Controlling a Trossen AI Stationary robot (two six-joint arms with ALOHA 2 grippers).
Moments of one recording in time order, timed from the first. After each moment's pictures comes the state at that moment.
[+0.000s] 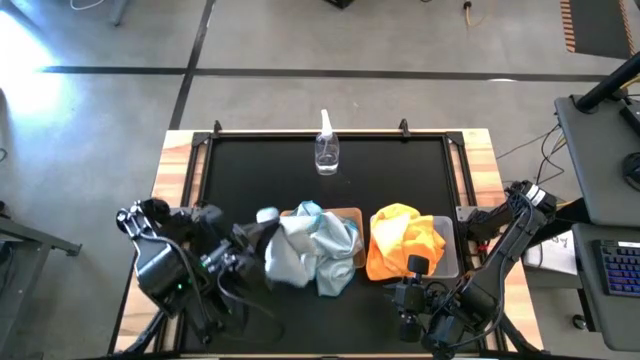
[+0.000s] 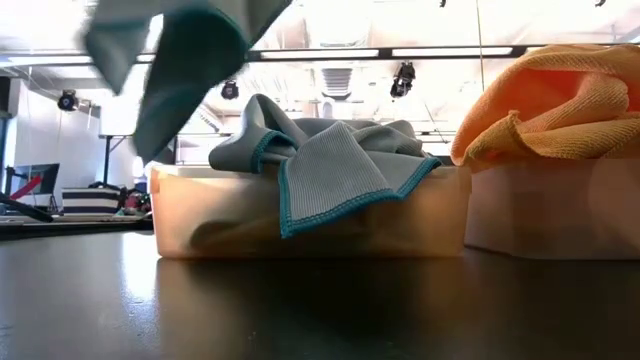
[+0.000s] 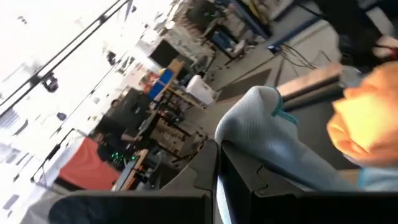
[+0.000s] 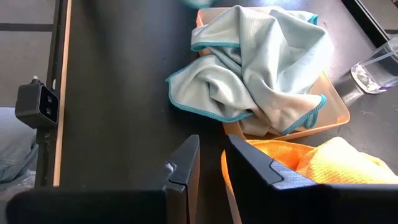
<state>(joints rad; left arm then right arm) -0.78 1.88 2.35 -1.57 -1.48 -0.26 0.88 1.66 1.45 -0.99 0.73 0.88</state>
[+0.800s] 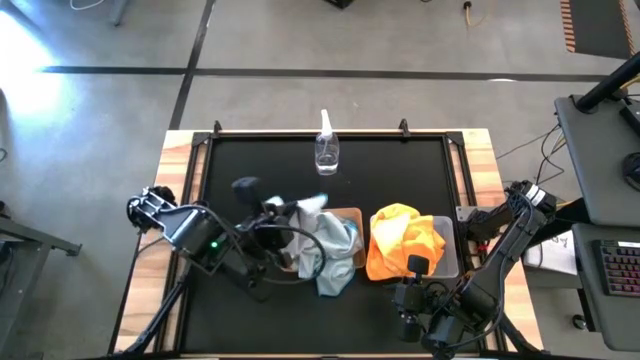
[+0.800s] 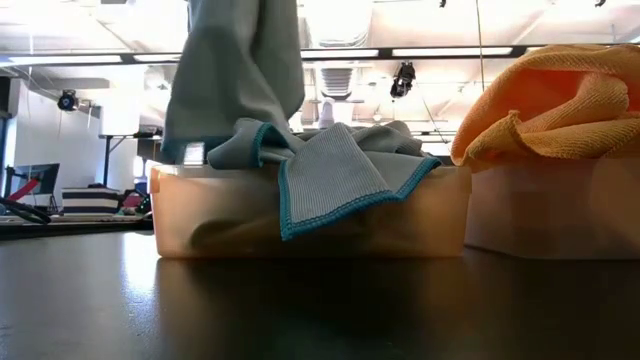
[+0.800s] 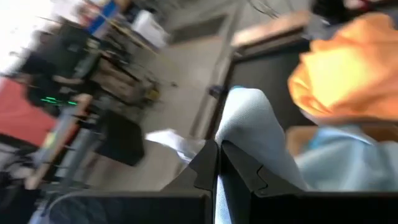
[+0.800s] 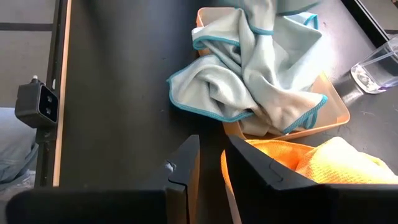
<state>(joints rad) -0.55 1.85 2.34 -1.57 -1.12 -0.32 0.88 1.66 1.45 -0.99 0.73 0.88</state>
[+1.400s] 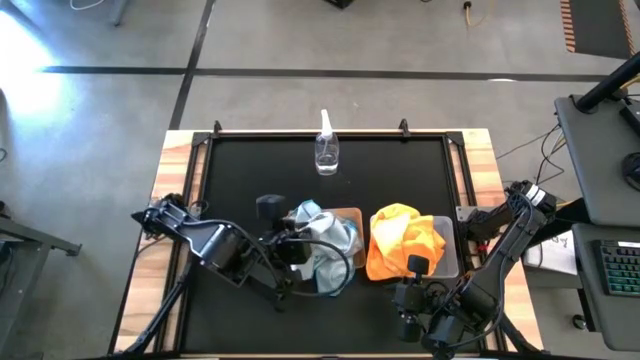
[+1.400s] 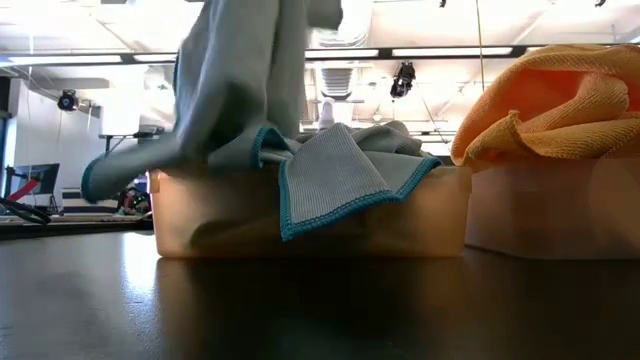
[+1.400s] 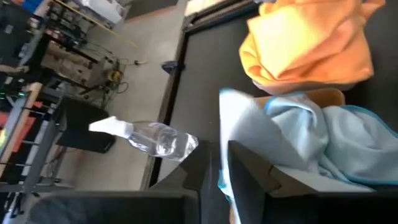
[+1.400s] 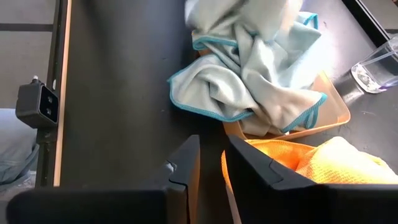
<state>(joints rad) -0.53 1.95 2.34 -1.57 -0.92 -0.33 0.88 1.66 1.45 -0.99 0.73 0.88</state>
